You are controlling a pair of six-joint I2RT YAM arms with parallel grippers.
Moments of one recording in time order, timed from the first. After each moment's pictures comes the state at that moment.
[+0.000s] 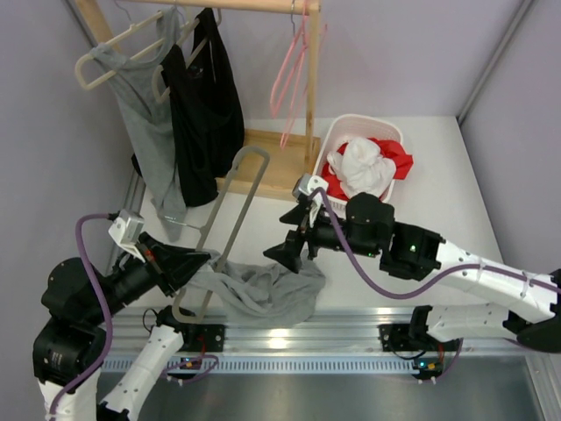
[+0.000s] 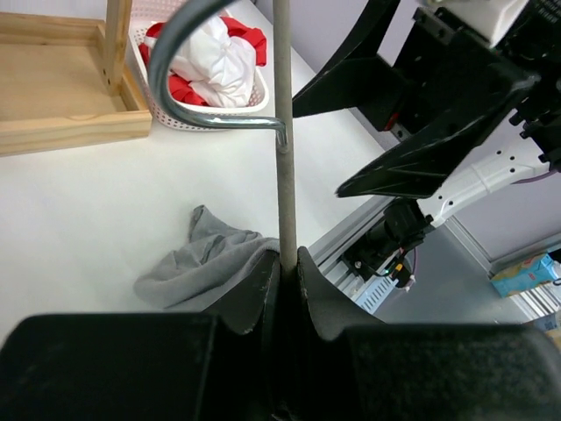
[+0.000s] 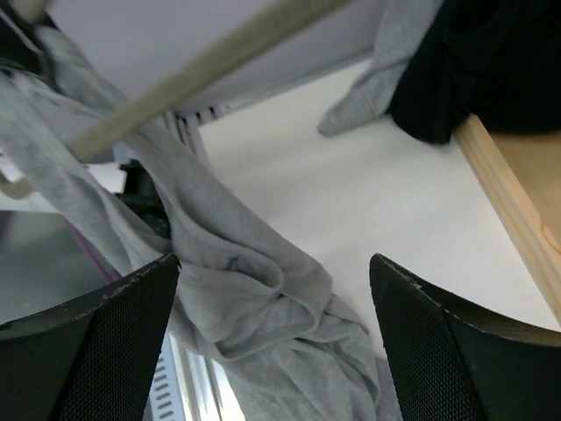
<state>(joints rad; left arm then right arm) -0.29 0.44 1.27 -0.94 0.53 -0.43 1.18 1.11 1.17 -0.26 -0.04 0.13</state>
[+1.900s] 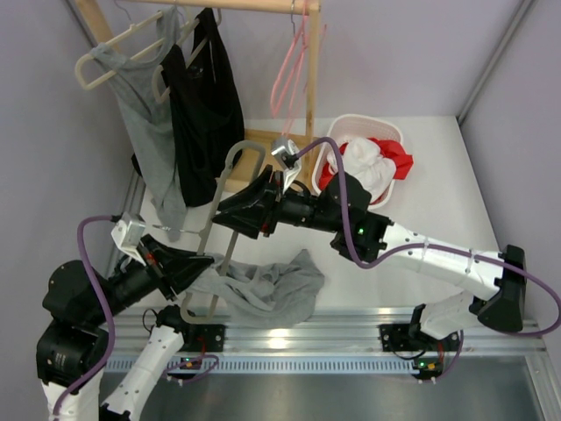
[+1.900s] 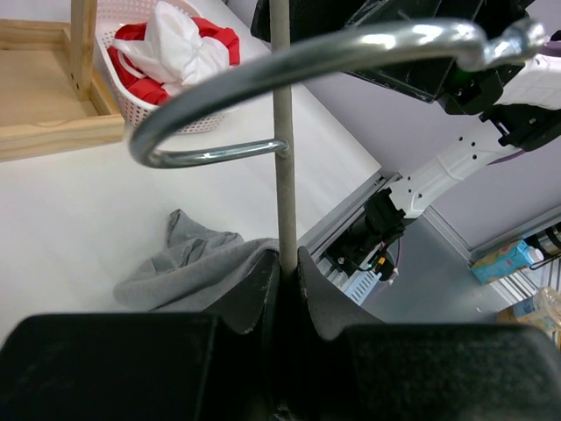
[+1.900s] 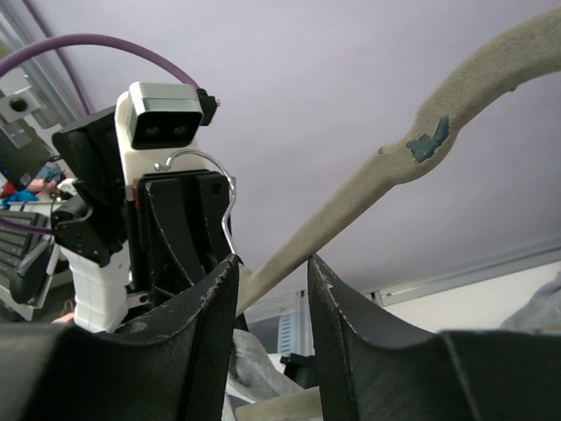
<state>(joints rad) -0.28 0.41 1.25 -0.90 0.61 -0.45 1.16 1.39 1.32 0.40 -0.32 0.50</state>
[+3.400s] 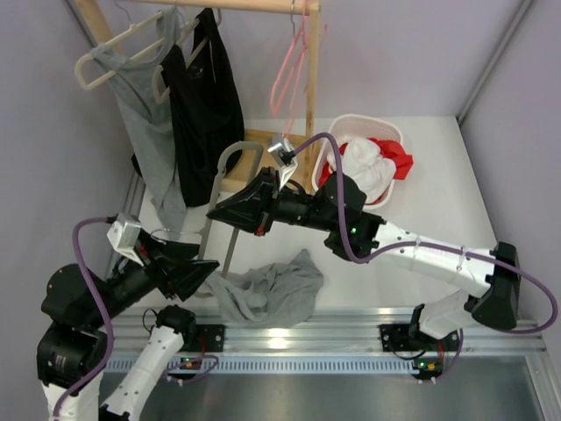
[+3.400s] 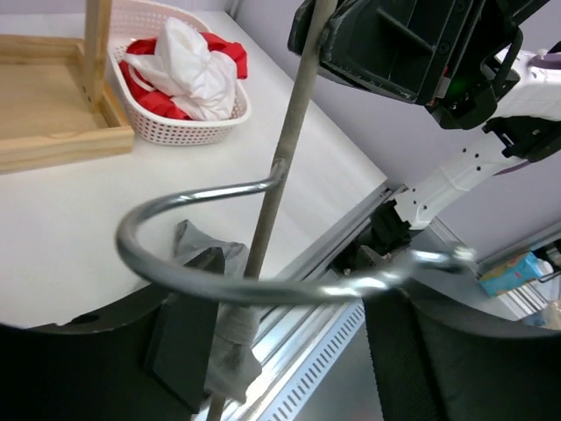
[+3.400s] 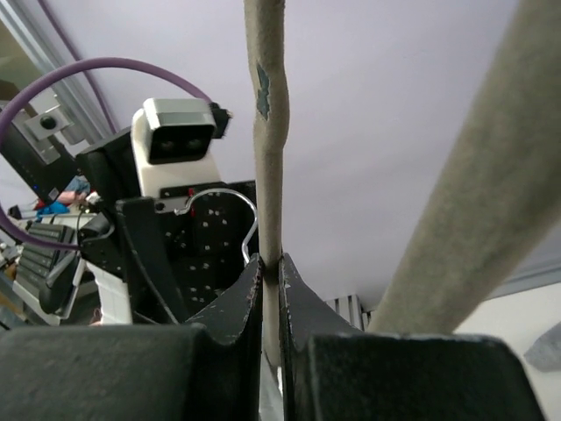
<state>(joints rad) -0.29 0.40 1.22 -0.86 0.59 -0.45 1.16 1.42 1.33 0.48 -0.35 0.58</state>
